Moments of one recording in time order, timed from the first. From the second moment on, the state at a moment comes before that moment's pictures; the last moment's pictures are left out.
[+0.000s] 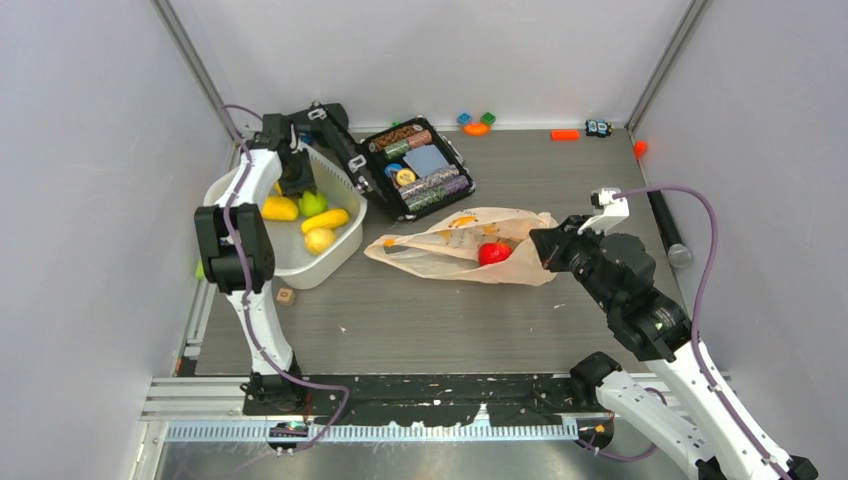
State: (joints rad) left arm 0.04 2.08 1.79 -0.76 0.02 -0.22; right arm 0.53 0.61 0.83 -0.45 0.16 0.47
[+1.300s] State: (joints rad) left arm -0.04 0.99 1.11 -0.64 0.02 -0.16; right arm 0.53 0.62 0.83 -0.45 0.15 0.47
